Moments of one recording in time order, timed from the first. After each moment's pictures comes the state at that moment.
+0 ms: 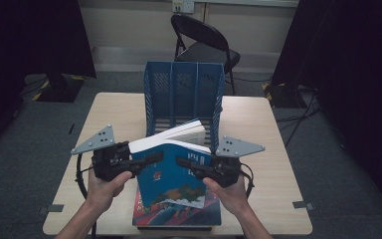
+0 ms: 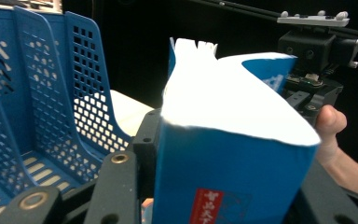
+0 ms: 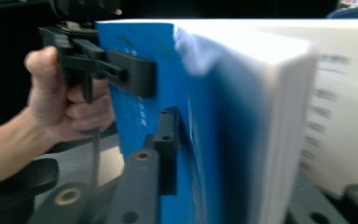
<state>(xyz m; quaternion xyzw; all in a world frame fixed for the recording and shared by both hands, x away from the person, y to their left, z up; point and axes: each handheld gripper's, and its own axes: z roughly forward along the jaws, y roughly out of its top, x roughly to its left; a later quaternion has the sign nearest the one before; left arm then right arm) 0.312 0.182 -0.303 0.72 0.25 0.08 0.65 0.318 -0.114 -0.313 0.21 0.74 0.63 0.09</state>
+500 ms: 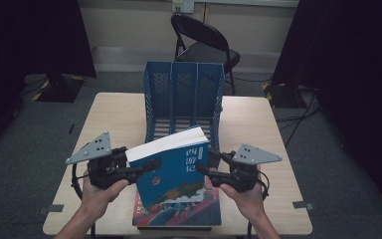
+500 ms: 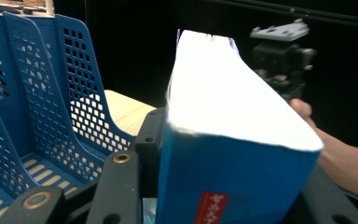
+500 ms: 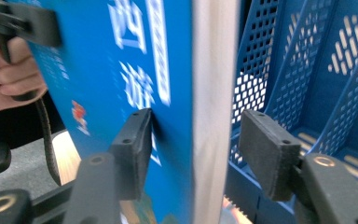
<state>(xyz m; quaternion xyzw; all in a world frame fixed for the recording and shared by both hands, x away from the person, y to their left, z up) 0.298 0.185 -0.302 0.73 0.22 0.09 0.64 0.316 -0.153 -0.336 0.26 0.75 0.59 0.13</state>
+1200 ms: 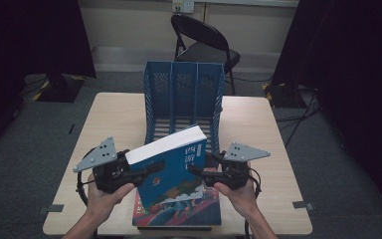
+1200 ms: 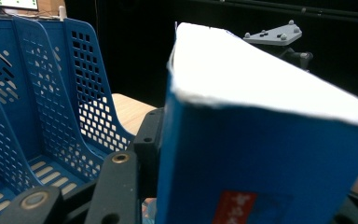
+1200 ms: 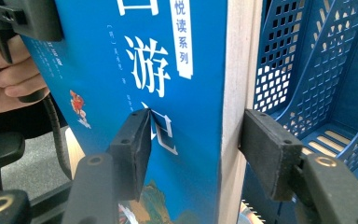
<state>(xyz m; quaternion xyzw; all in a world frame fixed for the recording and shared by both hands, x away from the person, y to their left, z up) 0.295 0.175 -0.313 0.72 0.23 0.11 0.64 0.328 -0.139 -0.347 0.25 0.76 0.59 0.10</state>
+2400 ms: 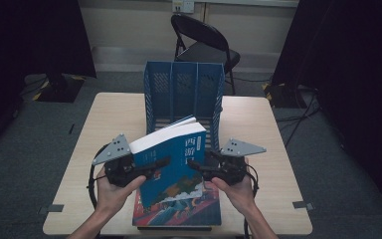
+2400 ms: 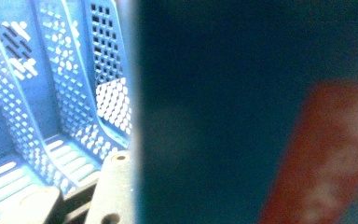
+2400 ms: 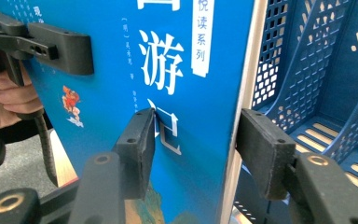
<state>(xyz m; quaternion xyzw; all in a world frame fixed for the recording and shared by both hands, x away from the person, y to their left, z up) 0.314 0.160 -0.327 0.74 0.28 0.13 0.60 0.338 -0.134 -0.348 0.27 0.76 0.58 0.11</state>
